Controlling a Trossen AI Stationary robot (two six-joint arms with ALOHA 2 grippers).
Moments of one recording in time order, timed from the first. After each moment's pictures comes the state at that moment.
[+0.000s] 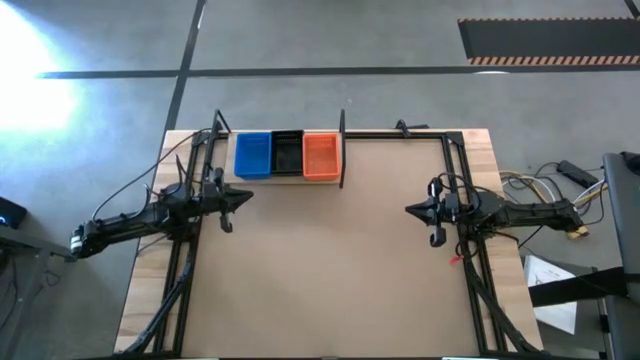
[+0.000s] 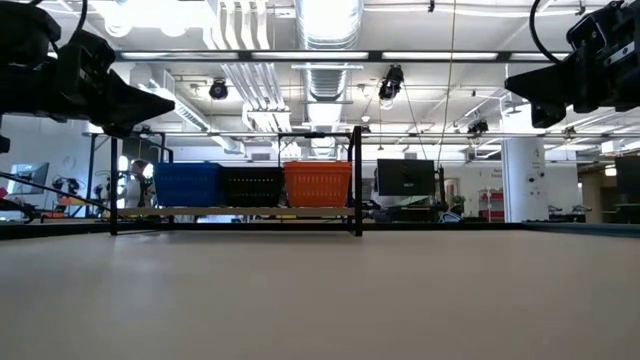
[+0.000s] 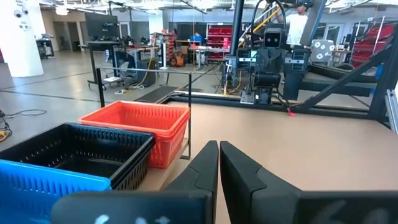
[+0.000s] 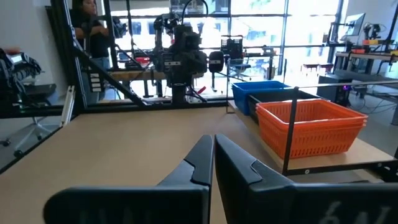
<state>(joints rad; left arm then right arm) 0.27 0.07 0.01 0.05 0.02 -0.02 0.05 0.01 0.01 0.04 0.11 0.01</state>
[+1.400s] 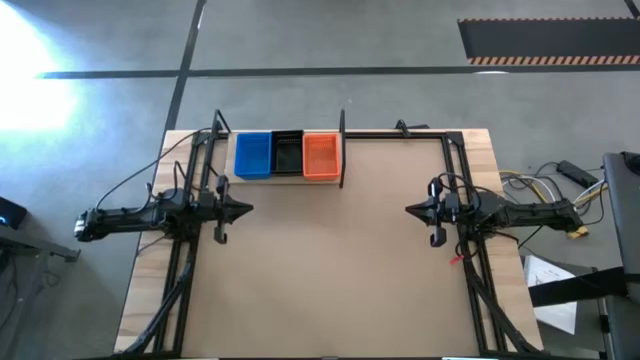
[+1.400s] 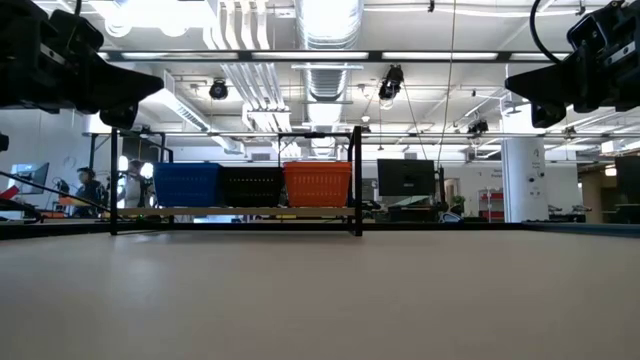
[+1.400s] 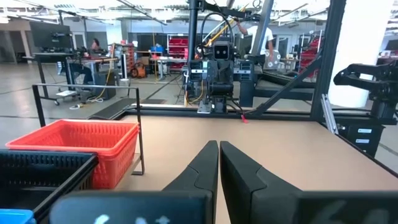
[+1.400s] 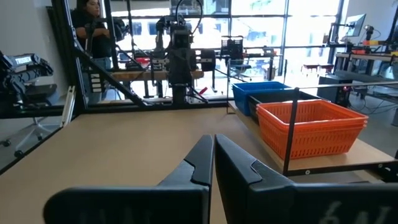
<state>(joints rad) 0.07 0.05 0.00 0.07 0.00 -0.02 0.05 0.00 0.01 0.04 0.11 0.01</state>
